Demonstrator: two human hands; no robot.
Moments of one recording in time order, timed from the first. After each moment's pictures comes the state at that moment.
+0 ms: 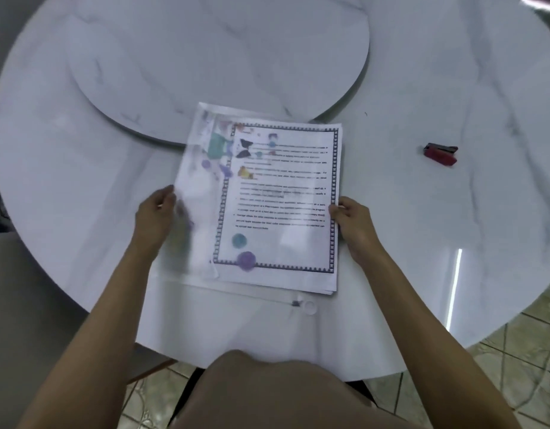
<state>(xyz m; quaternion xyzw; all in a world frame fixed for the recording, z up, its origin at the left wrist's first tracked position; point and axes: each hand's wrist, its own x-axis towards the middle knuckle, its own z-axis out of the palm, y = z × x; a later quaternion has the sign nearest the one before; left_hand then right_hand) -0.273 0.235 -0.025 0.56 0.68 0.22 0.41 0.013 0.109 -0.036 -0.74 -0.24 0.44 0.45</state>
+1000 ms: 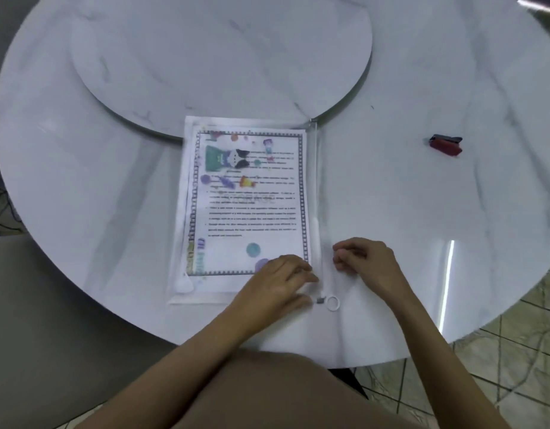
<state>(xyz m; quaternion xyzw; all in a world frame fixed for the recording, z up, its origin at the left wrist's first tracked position) -0.226 0.105 -0.061 0.94 0.16 0.17 0.24 -0.028 0.041 -0.013 -0.78 -0.32 0.42 0.32</state>
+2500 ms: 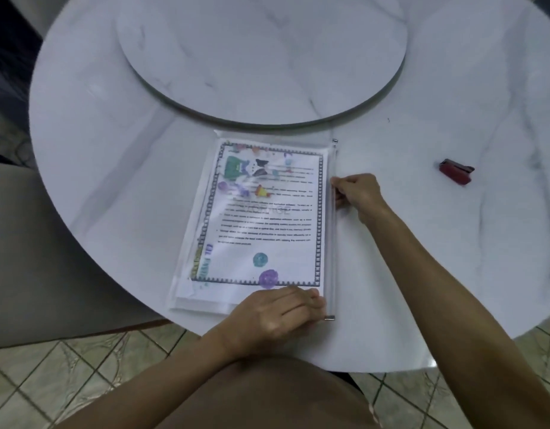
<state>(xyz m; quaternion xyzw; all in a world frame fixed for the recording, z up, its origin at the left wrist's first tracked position) -0.186 0.033 -0.021 0.91 0.13 0.35 0.19 0.040 0.154 -0.021 -0.78 -0.28 0.43 0.35</state>
